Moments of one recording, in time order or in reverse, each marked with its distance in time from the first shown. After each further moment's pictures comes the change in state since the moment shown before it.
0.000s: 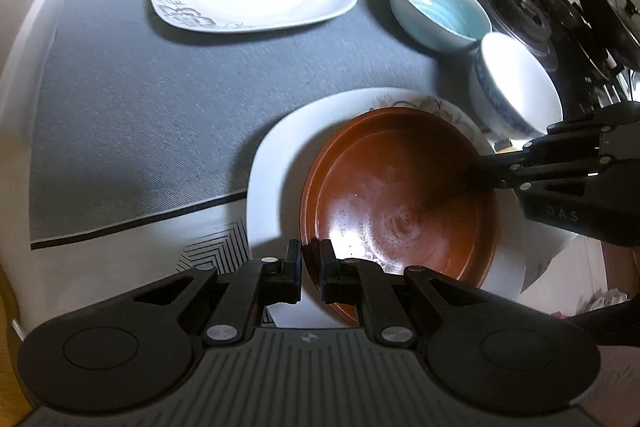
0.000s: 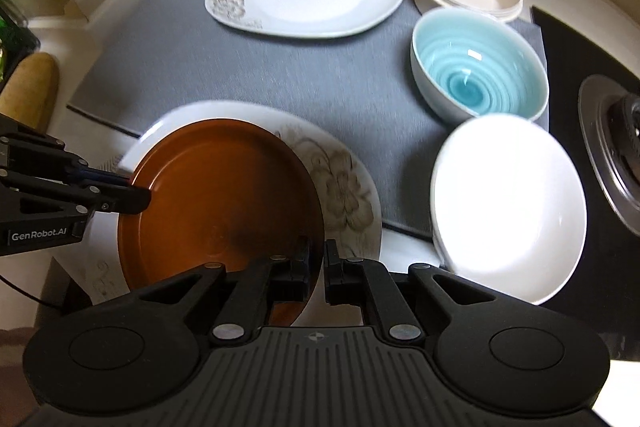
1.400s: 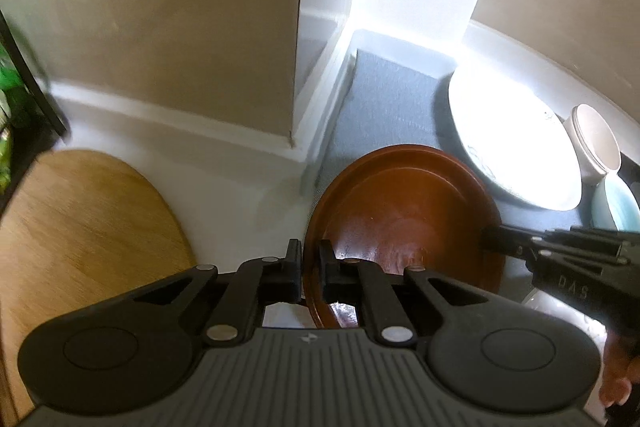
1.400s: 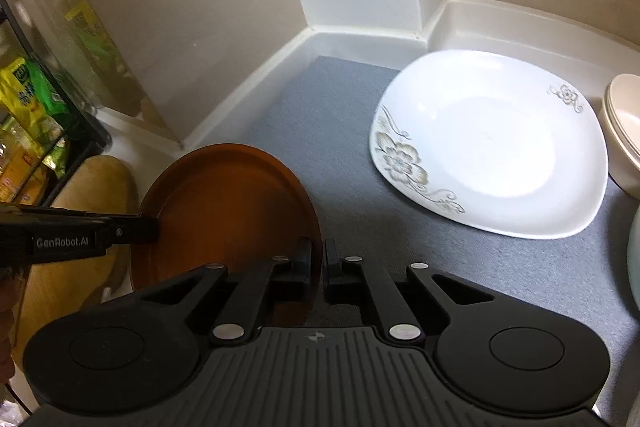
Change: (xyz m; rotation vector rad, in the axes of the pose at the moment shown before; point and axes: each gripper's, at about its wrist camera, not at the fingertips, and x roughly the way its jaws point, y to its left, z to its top) left arm -0.067 0.151 -0.020 -0.456 -0.302 0.335; right arm 0.048 0.105 0.101 -0.035 -0.314 0.247
